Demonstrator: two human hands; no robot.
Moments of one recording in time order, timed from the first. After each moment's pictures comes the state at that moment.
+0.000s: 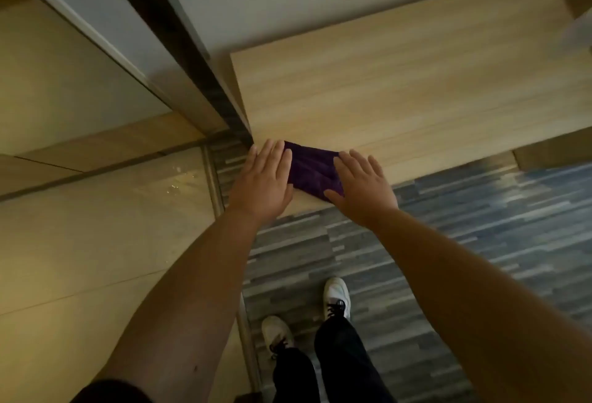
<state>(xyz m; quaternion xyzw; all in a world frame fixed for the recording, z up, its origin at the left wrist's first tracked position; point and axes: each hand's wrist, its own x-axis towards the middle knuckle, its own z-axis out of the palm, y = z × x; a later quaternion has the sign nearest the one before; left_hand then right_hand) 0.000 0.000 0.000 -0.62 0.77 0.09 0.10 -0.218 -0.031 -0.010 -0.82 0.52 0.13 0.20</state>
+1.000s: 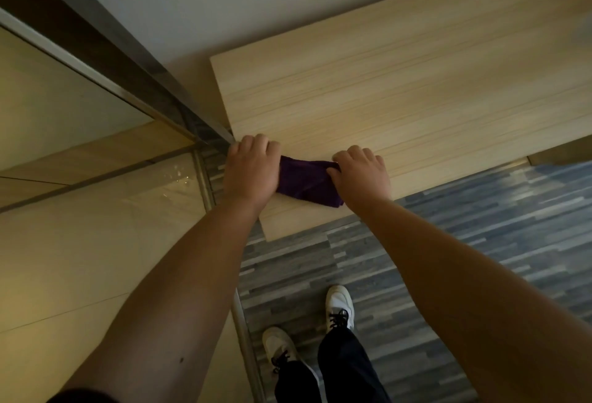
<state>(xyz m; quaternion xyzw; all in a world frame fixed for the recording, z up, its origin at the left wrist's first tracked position) -0.002 -0.068 -0.028 -0.65 0.76 0.03 0.02 -0.211 -0.084 -0.046 -0.78 0.60 0.03 0.20</state>
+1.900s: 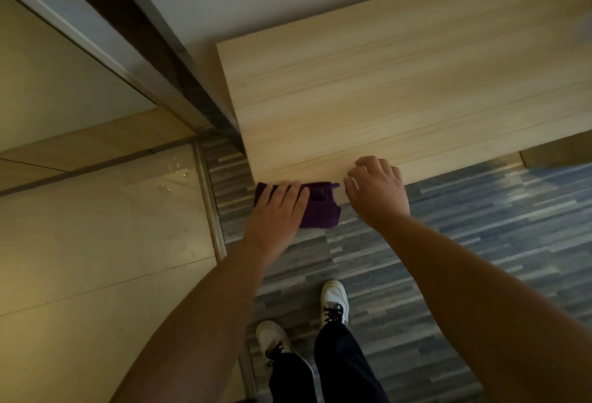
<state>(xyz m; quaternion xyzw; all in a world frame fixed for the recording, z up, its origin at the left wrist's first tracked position) -0.029 0.039 -0.067 -0.55 0.82 0.08 0.10 -0.242 -0.037 -0.045 -0.78 0.59 0.02 0.19</state>
